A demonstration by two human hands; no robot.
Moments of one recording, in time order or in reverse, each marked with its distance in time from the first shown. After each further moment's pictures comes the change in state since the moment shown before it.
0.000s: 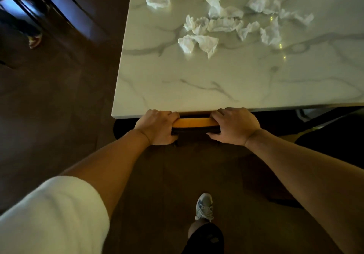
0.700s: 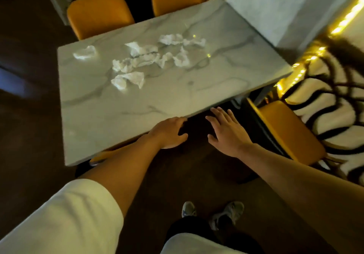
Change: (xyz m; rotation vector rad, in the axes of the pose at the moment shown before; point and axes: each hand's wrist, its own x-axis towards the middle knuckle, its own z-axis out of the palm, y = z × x) left_hand 0.051 0.180 -0.103 -0.333 -0.115 0.266; right_hand -0.184 0.055 -0.062 0.158 0.073 0.548
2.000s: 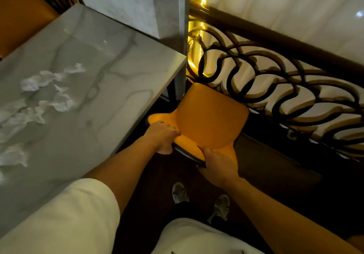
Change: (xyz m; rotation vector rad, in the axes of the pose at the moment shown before) left_hand 0.232 0.234 0.056 0.807 -0.351 0.643; right_hand -0.139 0.158 0.044 0.495 -0.115 0.824
